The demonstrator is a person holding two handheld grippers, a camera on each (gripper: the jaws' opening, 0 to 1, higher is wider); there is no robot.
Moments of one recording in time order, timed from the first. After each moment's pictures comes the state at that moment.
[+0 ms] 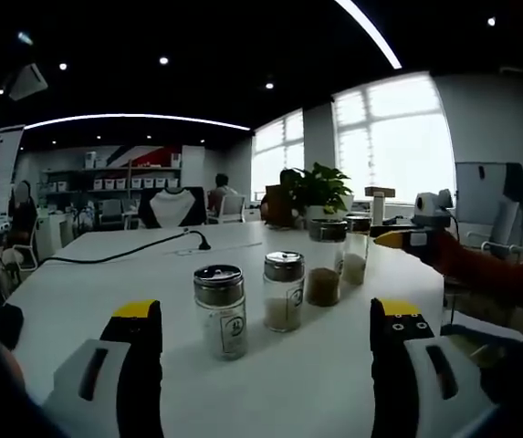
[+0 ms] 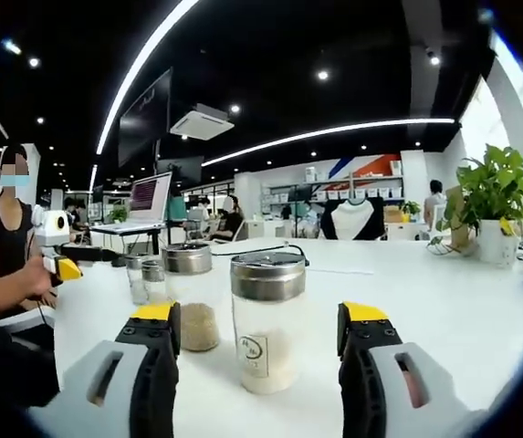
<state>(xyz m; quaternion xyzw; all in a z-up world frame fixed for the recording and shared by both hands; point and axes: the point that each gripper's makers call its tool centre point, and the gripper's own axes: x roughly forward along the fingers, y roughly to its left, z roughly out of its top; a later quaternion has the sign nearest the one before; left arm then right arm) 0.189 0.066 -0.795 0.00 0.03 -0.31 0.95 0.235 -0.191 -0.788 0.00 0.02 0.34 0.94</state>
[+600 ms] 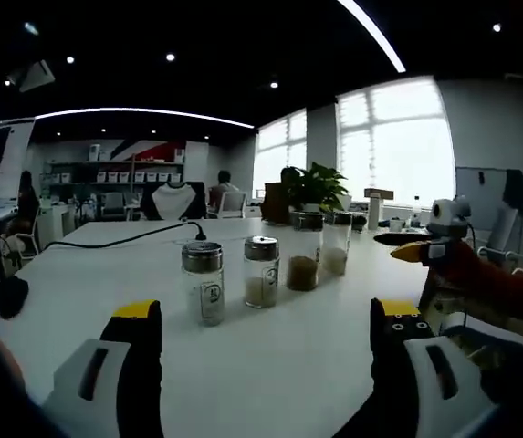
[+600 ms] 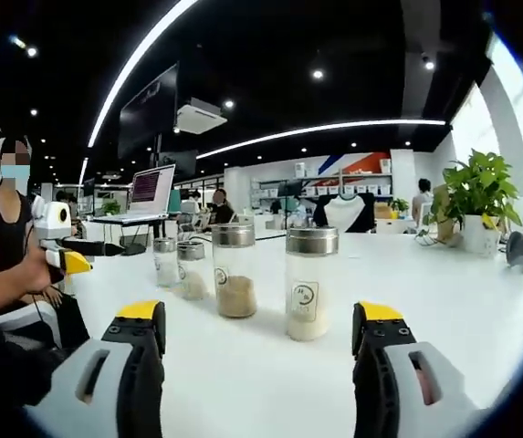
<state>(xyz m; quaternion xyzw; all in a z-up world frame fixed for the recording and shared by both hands) 0.126 0.063 -0.810 -0.01 0.04 -0.30 0.95 0.153 -0.188 -0.809 -0.01 0.03 0.31 0.95</state>
